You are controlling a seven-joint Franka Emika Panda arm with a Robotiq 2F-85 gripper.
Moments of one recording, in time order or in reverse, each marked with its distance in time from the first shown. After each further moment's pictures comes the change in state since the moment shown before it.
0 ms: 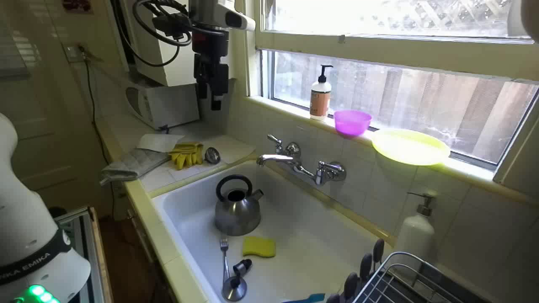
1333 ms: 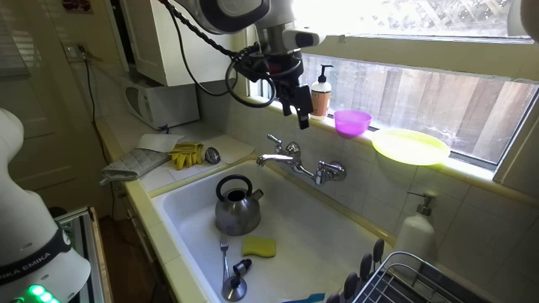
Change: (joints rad) arm -0.130 0.303 -0.073 0.102 -0.042 0.593 0.031
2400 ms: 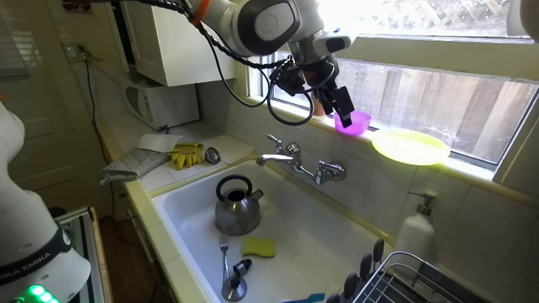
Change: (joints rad) arm -0.014 0.194 -0.028 0.130 -0.065 0.283 0.141
